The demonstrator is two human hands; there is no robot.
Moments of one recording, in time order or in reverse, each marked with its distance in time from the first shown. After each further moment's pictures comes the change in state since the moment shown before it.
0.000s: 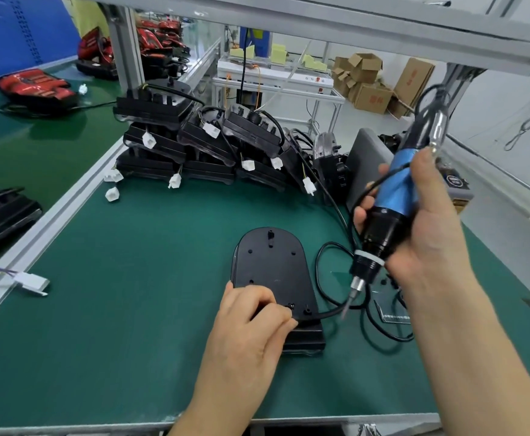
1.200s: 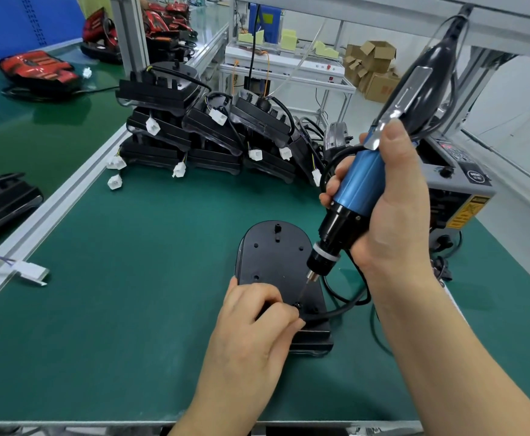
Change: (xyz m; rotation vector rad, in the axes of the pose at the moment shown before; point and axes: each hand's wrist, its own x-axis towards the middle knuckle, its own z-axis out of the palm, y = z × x) left_hand 0.001 0.000 0.001 0.024 0.018 0.005; right_hand 0.006 0.032 0.034 -0.143 -0.186 -0.215
